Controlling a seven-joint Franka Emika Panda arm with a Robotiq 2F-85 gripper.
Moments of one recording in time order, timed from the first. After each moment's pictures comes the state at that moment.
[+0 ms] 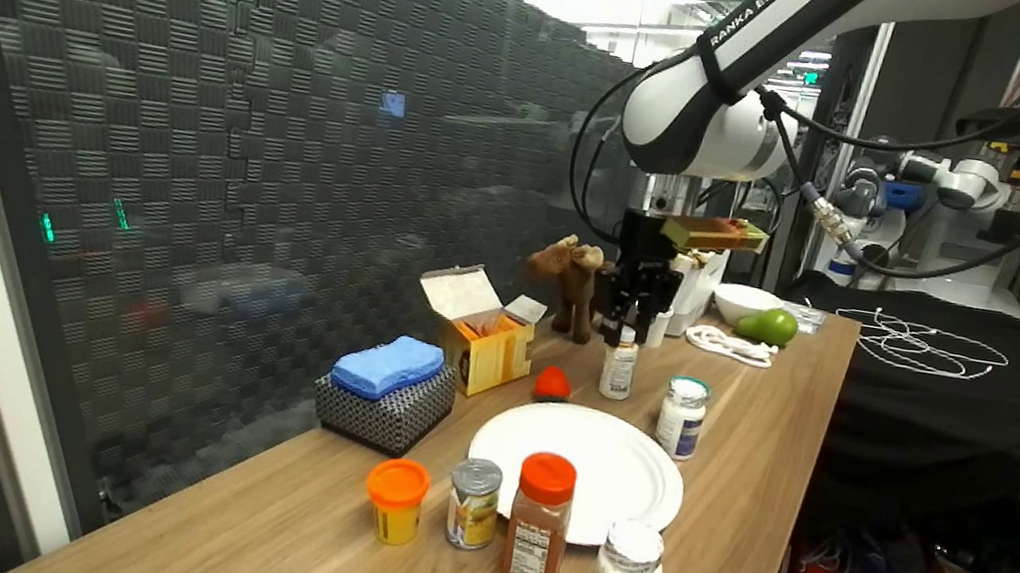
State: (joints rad) arm -0.14 0.46 -0.11 -1.85 0.12 2.29 -0.11
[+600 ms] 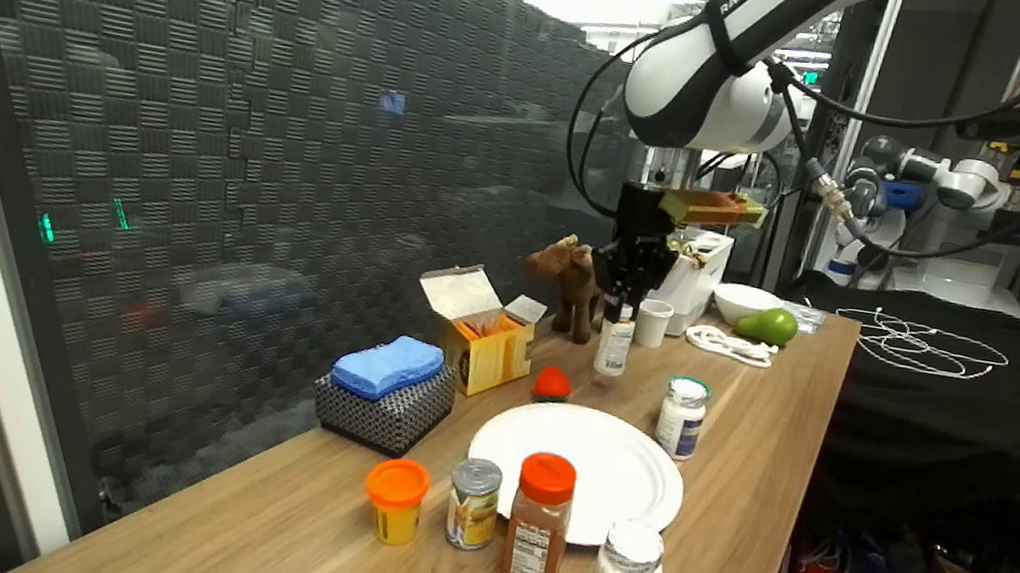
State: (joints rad) arm -0.12 0.41 -0.11 -1.84 0.09 2.29 -0.09
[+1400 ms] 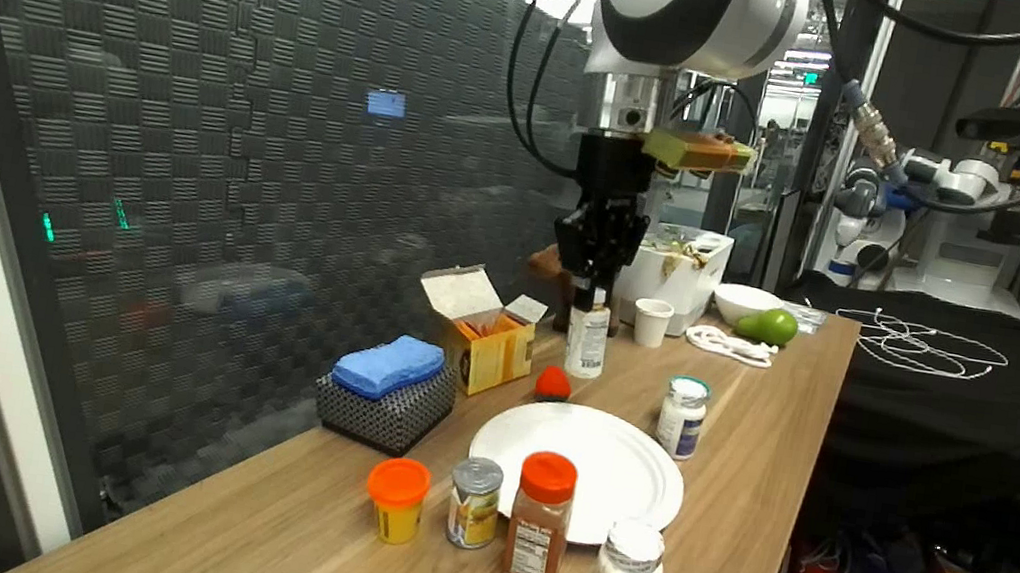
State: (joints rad) arm 0.00 0.24 -0.02 -1.93 0.01 2.14 -0.05
